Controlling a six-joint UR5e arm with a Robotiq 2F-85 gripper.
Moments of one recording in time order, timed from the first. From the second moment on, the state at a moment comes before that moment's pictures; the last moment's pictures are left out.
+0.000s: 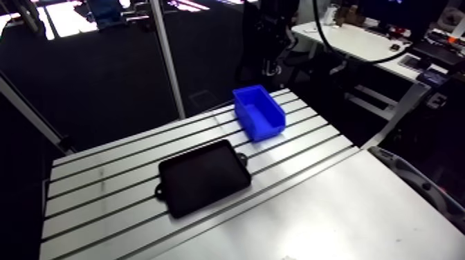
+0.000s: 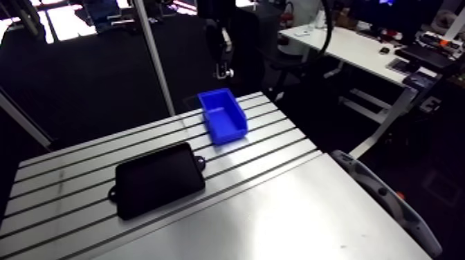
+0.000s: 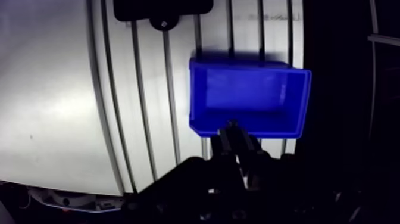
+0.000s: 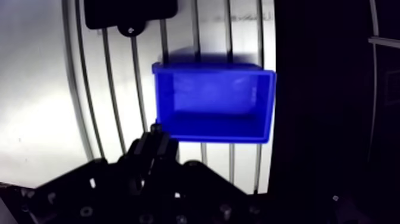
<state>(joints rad) -0.48 -1.22 1.50 -1.81 -1.59 -3.56</state>
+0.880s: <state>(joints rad) -0.46 -1.03 1.49 -1.98 -1.59 -3.51</state>
